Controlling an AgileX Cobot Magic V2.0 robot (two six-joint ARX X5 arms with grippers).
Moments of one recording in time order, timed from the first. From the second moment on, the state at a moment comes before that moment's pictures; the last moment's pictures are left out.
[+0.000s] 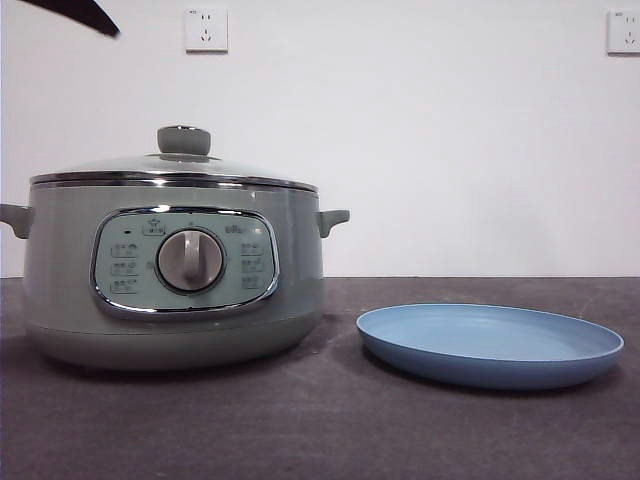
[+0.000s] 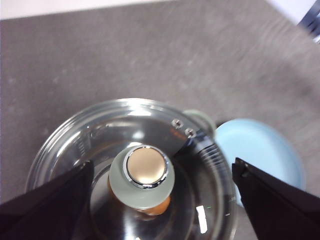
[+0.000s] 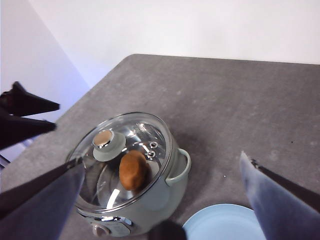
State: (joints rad) left arm -0.30 1.27 1.35 -0.70 0.24 -0.03; right arm 0.18 1.12 1.39 -0.66 -0.55 0.06
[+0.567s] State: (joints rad) left arm -0.43 1.52 1.35 -0.66 0.01 -0.01; right arm 0.24 1.12 1.39 -0.75 -0.49 0.05
